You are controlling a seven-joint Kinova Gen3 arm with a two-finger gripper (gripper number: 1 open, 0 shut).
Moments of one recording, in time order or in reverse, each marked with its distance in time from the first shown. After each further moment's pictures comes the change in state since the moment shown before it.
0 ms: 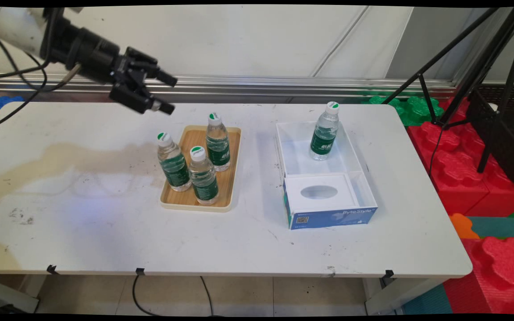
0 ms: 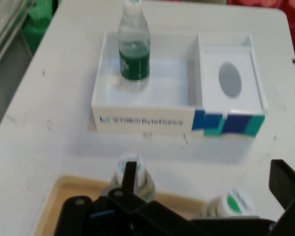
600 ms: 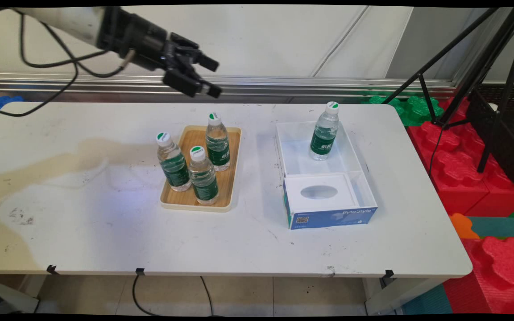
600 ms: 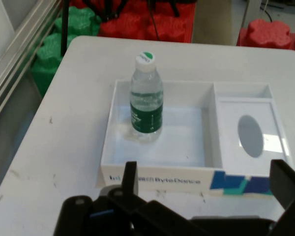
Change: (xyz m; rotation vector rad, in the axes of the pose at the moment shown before) arm 0.049 -0.010 0.059 0.017 0.057 0.007
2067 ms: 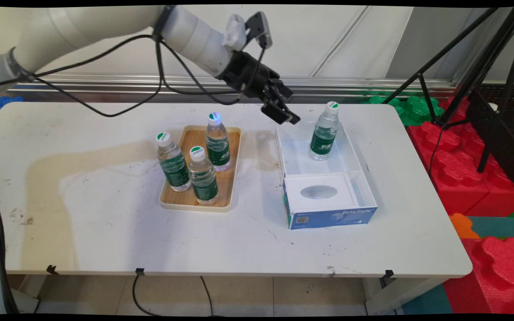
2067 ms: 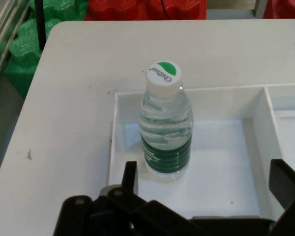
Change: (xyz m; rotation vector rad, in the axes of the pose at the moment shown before) arm 0.037 -0.023 0.199 -0.012 -0.107 0.083
